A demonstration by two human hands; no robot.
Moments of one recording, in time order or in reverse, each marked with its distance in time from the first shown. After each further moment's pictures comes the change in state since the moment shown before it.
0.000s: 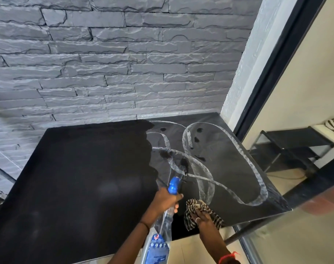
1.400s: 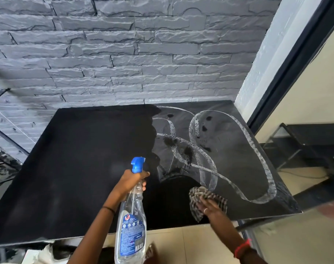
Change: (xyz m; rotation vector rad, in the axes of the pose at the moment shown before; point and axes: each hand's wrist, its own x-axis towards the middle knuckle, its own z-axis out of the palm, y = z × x) left_hand -0.016 -0.006 -0.074 -0.189 0.249 -0.076; right_hand 0.007 0.066 0.004 0.005 0.002 -0.198
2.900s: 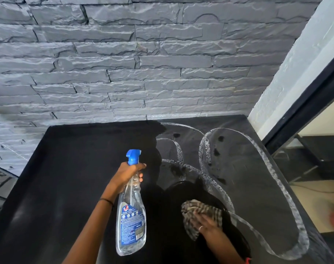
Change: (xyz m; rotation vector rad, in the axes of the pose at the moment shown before) left_hand 0.139 0.102 -0.047 -0.065 0.019 0.002; right_hand 0.132 -0.008 -0.001 -0.212 0.322 -0.310
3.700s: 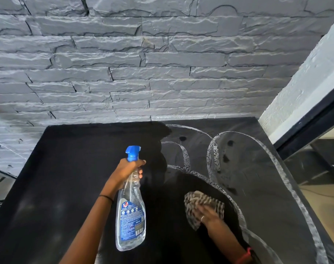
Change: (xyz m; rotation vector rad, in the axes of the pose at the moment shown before) left_hand 0.055 0.011 -0.027 -0.004 0.000 -0.013; right_hand 0.057 0.022 0.014 0.114 -0.146 0.072
